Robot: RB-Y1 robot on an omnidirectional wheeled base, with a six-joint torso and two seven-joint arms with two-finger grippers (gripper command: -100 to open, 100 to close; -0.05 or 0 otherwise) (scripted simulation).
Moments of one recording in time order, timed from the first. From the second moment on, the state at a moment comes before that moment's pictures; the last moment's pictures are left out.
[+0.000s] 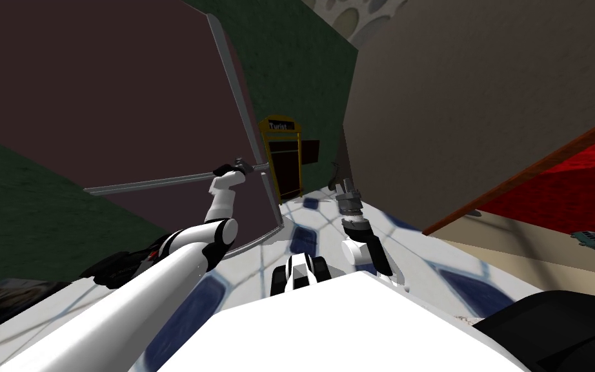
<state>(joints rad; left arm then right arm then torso) -1.05 0.40 0.30 -1.00 0.35 0.38 0.45 0.46 -0.04 0.05 -2.35 -0.01 -0.42 0.08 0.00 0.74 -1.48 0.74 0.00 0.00</state>
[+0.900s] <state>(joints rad) -1.23 0.41 0.37 -0.77 0.33 0.50 0.49 0.46 -0.04 0.05 -2.35 -0.01 -0.42 0.08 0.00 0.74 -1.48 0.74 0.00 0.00</state>
